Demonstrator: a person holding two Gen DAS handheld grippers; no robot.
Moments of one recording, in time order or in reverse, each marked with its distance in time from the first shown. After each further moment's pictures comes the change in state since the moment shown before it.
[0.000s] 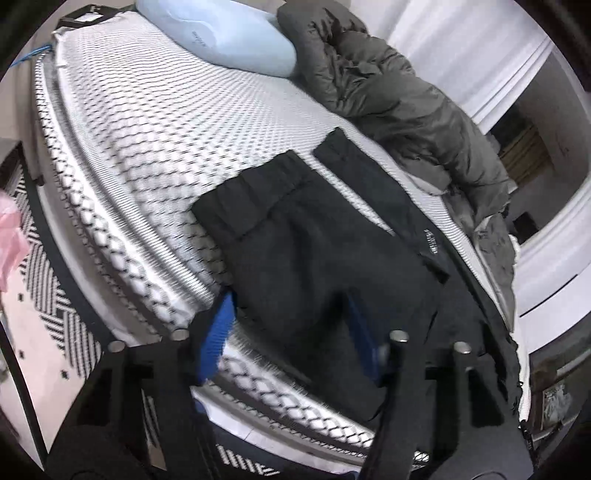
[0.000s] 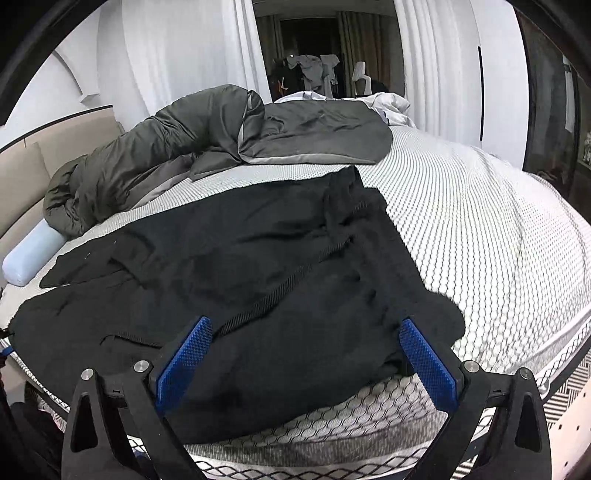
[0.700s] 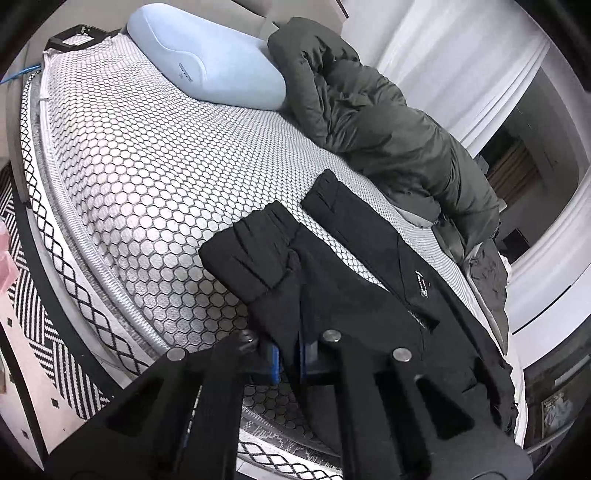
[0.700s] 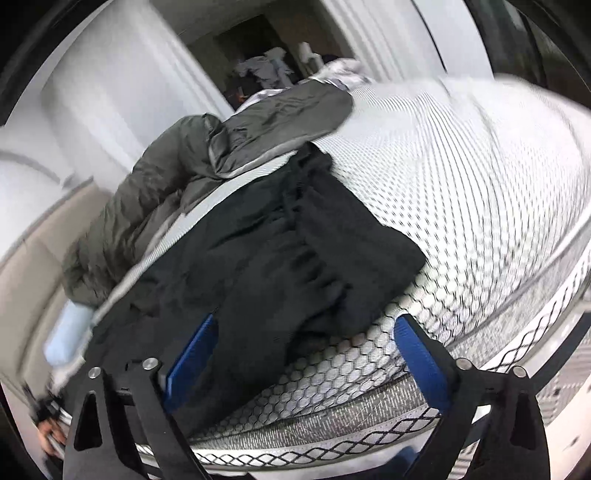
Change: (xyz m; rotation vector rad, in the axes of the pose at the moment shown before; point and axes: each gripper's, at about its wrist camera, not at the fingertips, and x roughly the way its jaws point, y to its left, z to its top) left arm 0.018 -0.025 0.042 -0.010 -0.094 -0.019; right arm -0.003 -0.066 -0.031 0.401 0.038 0.140
